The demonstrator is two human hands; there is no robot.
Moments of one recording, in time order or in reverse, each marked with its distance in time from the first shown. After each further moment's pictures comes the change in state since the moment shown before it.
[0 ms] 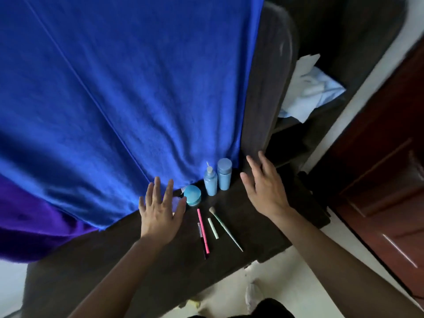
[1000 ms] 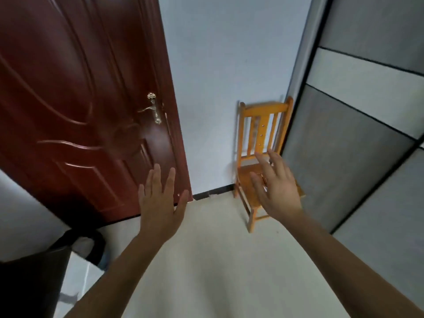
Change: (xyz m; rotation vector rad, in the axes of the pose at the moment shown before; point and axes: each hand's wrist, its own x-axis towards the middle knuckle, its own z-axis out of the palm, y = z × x) left_hand -0.480 0.475 0.076 -0.303 -0.238 1.514; right_hand -0.742 0.130 -0.352 -0.533 0.811 1.093
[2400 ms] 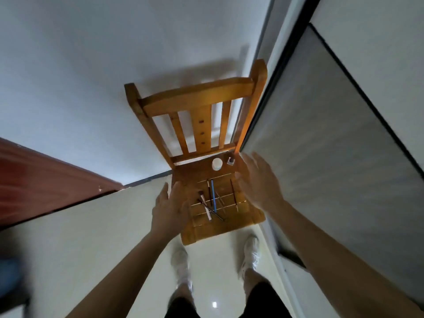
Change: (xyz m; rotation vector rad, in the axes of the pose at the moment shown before) left_hand 0.403 0.252 0.509 -0.157 -0.755 -0.445; right_hand 0.355 0.533 0.237 -0.059 -0.585 0.363
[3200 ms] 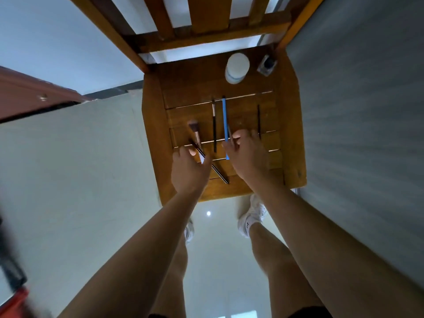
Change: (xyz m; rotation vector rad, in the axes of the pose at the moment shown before) left_hand 0.143 -0.076 0.299 -0.201 0.044 -0.453; right_hand 0.046 0.112 0.351 0.083 -0.300 0.196
